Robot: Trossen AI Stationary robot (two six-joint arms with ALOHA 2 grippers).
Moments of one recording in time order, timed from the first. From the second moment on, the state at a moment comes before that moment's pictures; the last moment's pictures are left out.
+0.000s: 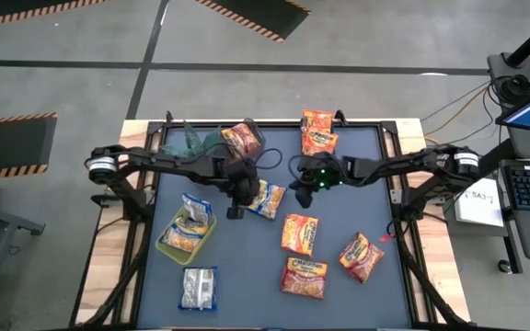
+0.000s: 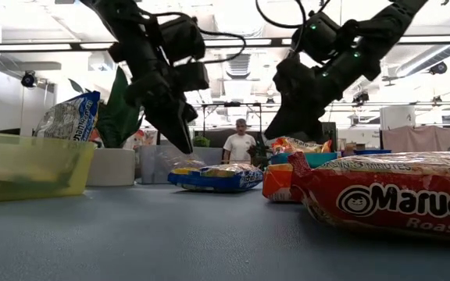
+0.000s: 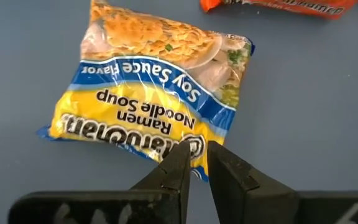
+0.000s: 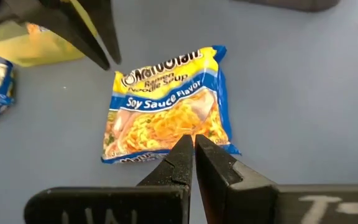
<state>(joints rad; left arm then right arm) 0.16 1.67 1.03 -0.43 0.16 0.24 -0.22 1.50 0.72 0.13 -0.14 0.38</state>
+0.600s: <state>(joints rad) 0.10 1.52 0.73 -0.03 0.14 0.11 -0.22 1.52 0.78 0.07 -0.16 0.59</state>
